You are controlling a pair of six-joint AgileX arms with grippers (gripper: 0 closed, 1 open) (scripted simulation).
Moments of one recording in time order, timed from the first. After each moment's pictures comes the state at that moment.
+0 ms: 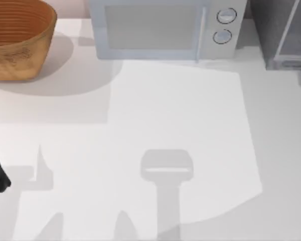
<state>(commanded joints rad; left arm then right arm) 0.00 0.00 0.00 0.00 0.00 0.00 -0.26 2.14 0.89 1.25 -0.22 0.00</state>
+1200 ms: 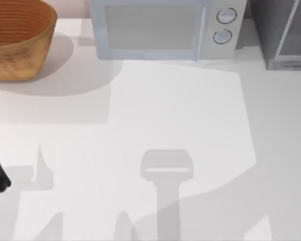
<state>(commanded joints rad) 0.00 0.00 0.00 0.00 0.00 0.00 -0.22 2.28 1.18 1.10 -0.18 0.00</state>
